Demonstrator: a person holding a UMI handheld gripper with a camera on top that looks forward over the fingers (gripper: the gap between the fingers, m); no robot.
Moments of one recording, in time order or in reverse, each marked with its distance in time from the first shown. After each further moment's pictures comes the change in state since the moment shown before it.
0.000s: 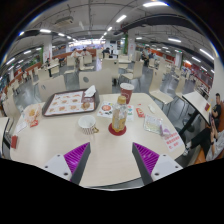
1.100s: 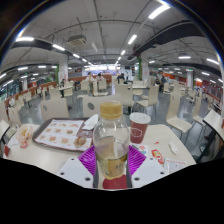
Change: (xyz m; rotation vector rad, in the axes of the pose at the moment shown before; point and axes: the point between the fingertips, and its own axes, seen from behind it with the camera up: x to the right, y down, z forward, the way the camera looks) arm 0.005 -0.139 0.190 0.313 -0.175 -0.042
